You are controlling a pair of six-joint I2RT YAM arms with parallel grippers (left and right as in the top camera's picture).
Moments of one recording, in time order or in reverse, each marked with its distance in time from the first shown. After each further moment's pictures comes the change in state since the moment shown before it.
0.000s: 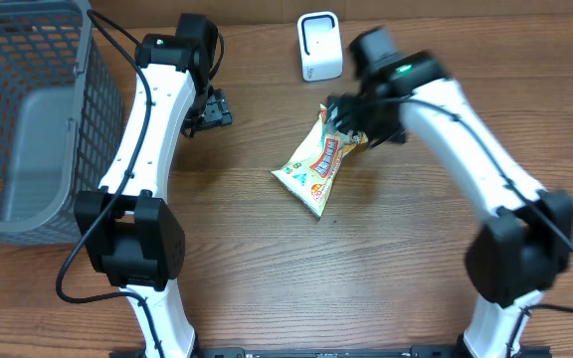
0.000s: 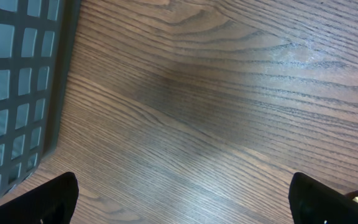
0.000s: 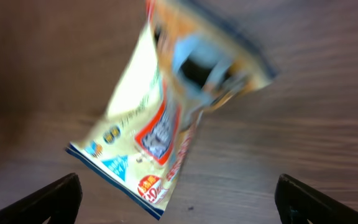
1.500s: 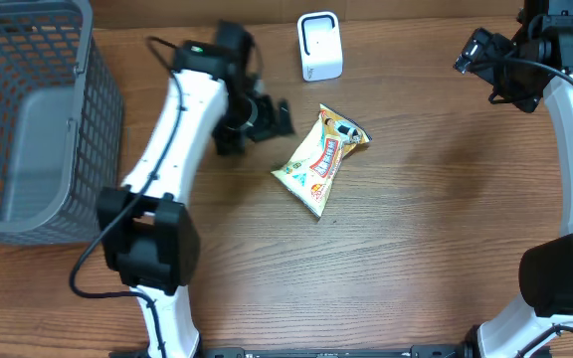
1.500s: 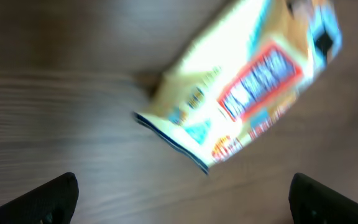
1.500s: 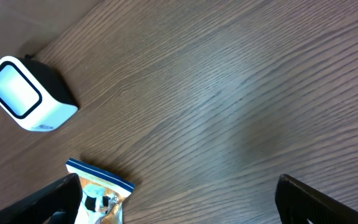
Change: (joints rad) left arm -0.138 0.000 -0.061 0.043 0.593 0.078; right arm -0.443 -0.124 0.080 0.000 0.063 -0.003
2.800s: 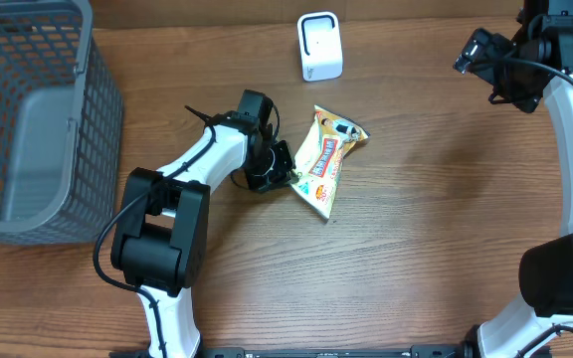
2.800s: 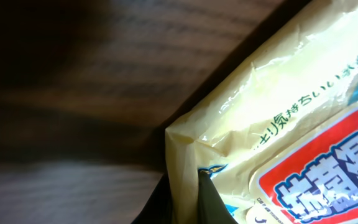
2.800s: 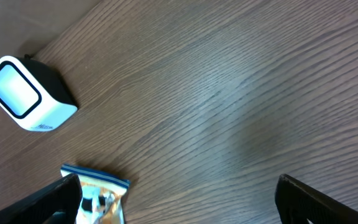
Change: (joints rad) left arm -0.027 0.003 -0.540 0.599 0.136 -0.229; right arm 0.000 0.000 0.000 -0.001 0.000 0.000
